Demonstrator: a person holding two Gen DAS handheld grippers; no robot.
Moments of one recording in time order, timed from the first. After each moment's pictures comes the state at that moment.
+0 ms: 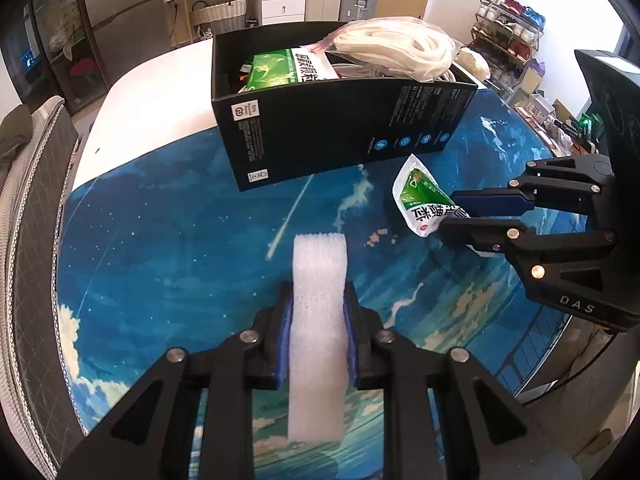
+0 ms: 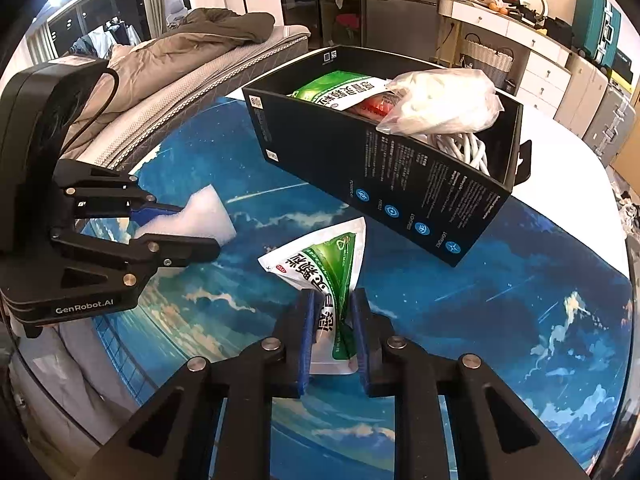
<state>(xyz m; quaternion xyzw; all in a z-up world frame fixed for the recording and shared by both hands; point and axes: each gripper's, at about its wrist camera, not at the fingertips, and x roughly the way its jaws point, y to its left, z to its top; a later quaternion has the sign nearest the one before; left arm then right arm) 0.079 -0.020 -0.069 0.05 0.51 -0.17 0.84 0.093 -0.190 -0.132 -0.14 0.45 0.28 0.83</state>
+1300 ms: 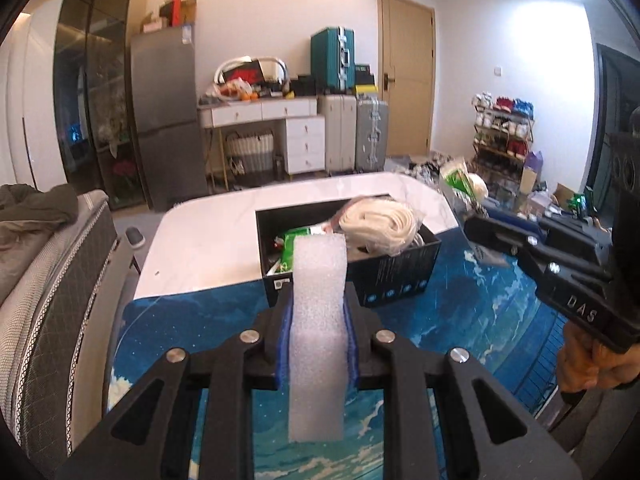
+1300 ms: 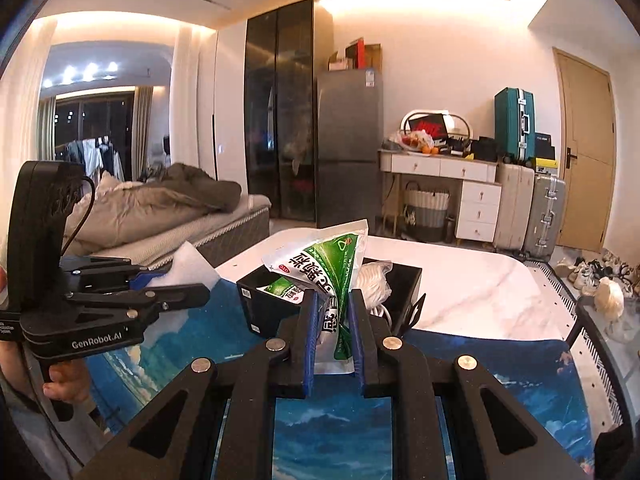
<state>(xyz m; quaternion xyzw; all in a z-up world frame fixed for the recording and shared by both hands) 0.032 -0.012 -0.002 0.03 0.26 -0.13 0.96 0.029 -0.233 -0.065 -0.04 0.15 0.23 0.96</state>
